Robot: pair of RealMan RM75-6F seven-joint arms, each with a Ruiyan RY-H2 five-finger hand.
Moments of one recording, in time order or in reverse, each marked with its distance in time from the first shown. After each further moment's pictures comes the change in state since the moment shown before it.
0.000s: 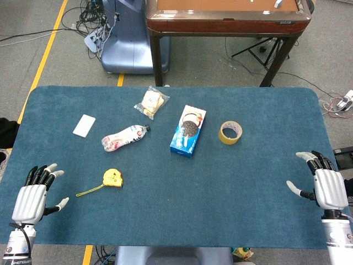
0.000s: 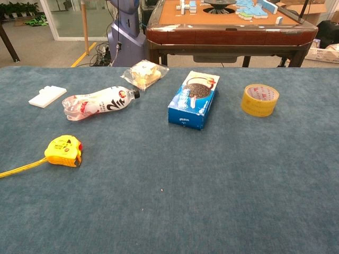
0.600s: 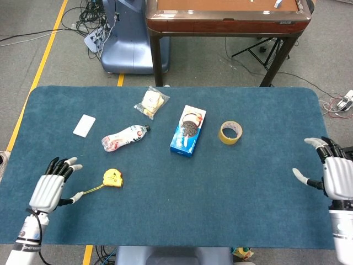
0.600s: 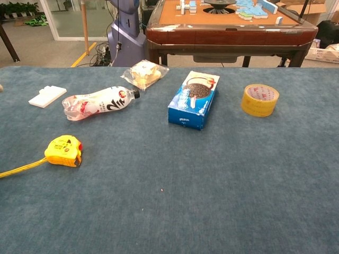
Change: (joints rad) left arm -0.130 -0.015 -0.032 0.067 0.030 -0.169 -0.079; right arm 0.031 0.098 0.091 -0.092 0.046 0.012 -0.023
